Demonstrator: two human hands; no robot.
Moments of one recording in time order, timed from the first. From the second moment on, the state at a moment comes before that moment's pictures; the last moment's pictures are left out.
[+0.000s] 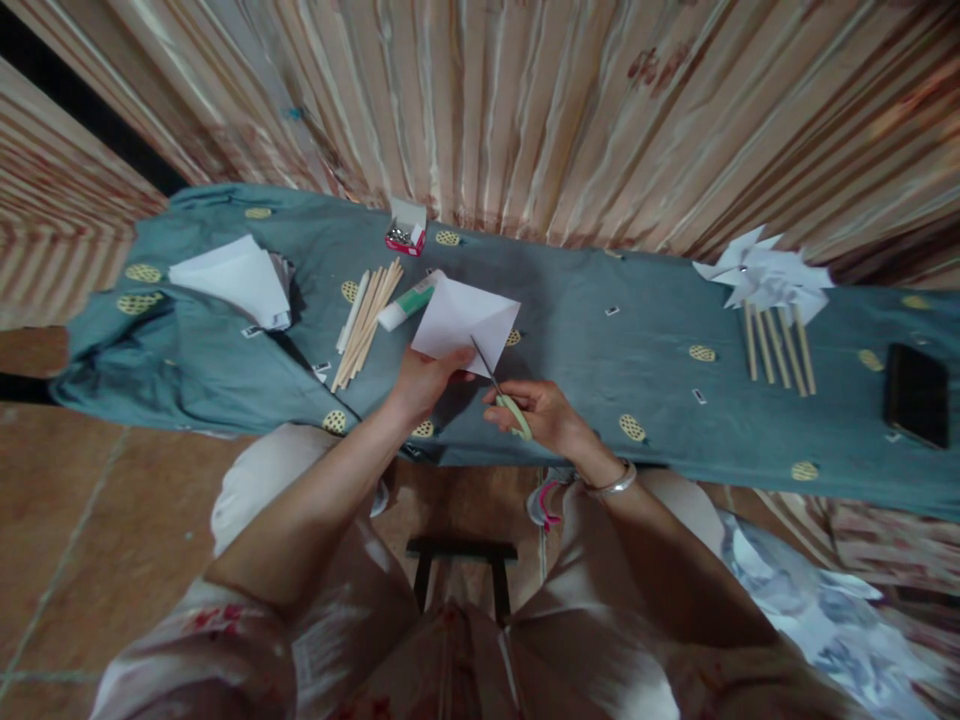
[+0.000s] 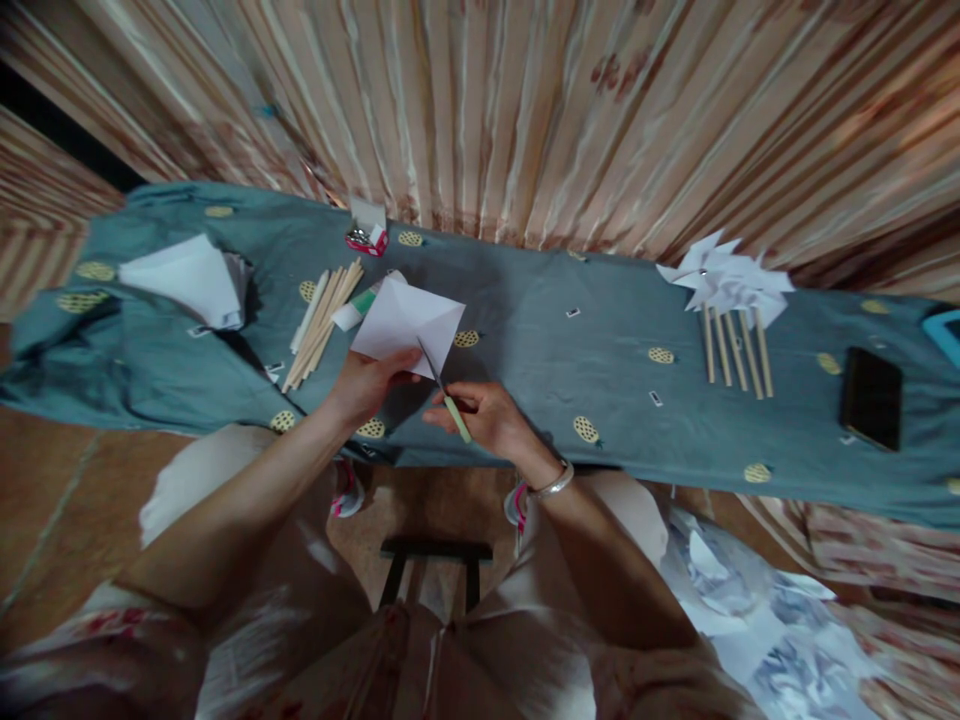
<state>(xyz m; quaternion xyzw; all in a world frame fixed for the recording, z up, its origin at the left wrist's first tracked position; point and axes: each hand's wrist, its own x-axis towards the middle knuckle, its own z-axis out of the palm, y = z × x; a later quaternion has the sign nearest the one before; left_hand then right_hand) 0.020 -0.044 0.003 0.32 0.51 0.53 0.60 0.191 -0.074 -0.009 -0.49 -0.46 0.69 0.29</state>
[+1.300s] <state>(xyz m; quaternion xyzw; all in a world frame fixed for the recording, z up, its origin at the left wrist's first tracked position) 0.021 -0.044 0.002 0.31 0.51 0.54 0.60 0.187 -0.075 -0.006 -0.48 -0.45 0.68 0.31</state>
